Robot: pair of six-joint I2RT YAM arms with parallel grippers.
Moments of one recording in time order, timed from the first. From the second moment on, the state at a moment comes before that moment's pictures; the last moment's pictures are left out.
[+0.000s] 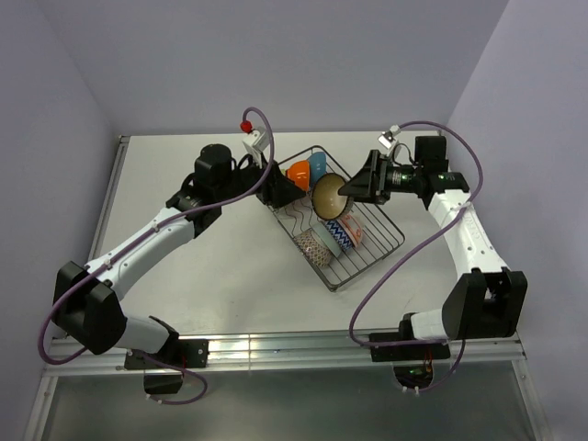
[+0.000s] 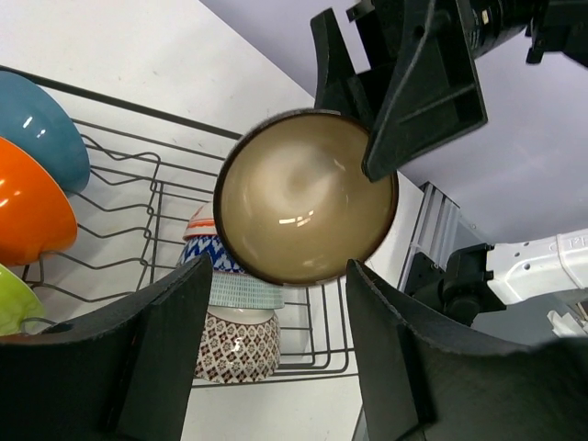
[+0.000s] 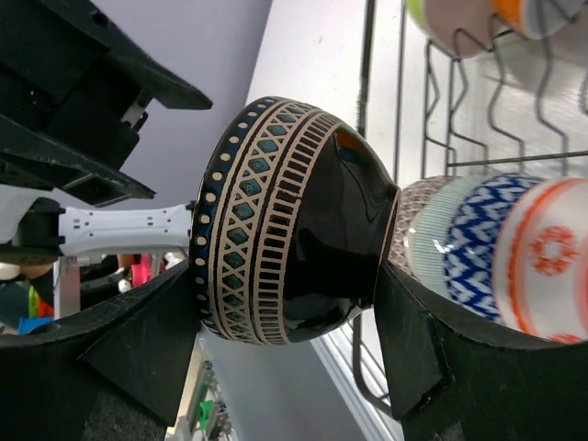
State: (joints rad) left arm -0.58 1.40 1.15 0.10 0.59 -0.41; right arm 0.02 1.34 1.17 -0.53 -1.06 0.43
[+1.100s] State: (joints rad) left arm -0.58 1.43 1.15 0.08 0.61 -0.41; right arm -0.16 1.57 1.43 -1.01 -0.90 -0.19
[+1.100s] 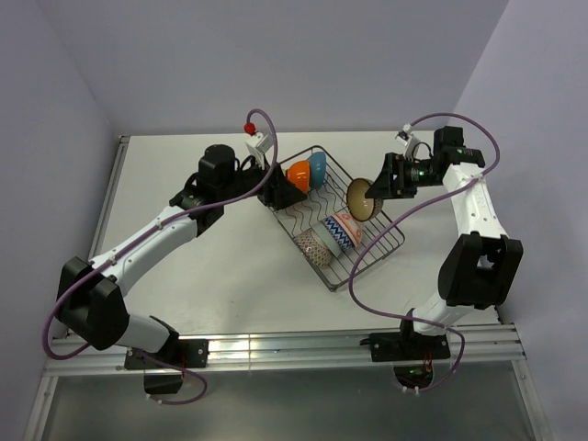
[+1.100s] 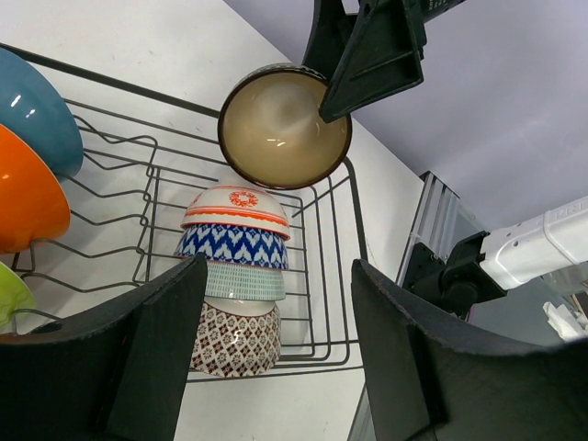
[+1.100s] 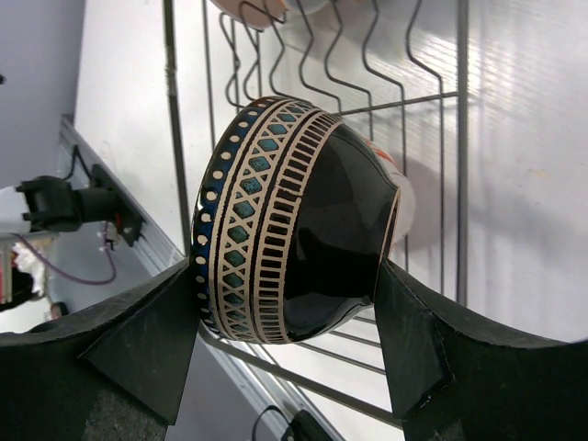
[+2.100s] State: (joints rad) left arm -0.57 1.43 1.15 0.06 0.61 -0.39; right arm -0.11 1.59 1.48 -1.05 -0.65 -0.35
